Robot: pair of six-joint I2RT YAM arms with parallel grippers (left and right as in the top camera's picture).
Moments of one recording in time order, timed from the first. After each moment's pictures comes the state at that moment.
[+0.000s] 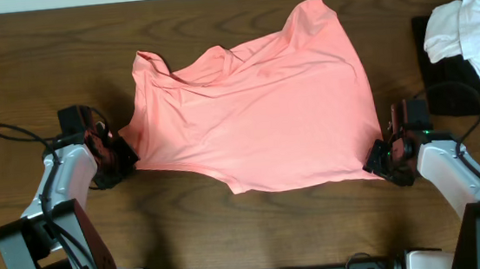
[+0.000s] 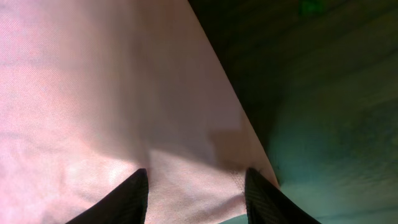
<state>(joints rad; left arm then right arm) 0.27 1.63 0.89 -0.66 0.18 -0.33 -0.06 1.47 0.66 -0.63 -0.08 0.48</state>
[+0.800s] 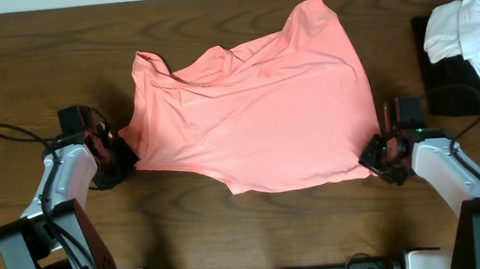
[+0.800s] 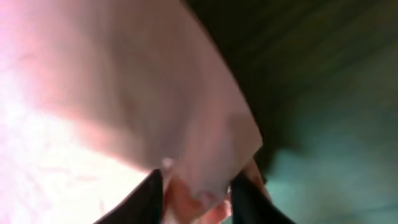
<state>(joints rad) 0.27 1.63 0.89 -0.67 0.18 -0.33 -0.01 1.49 0.67 -0.60 -0.08 0.71</state>
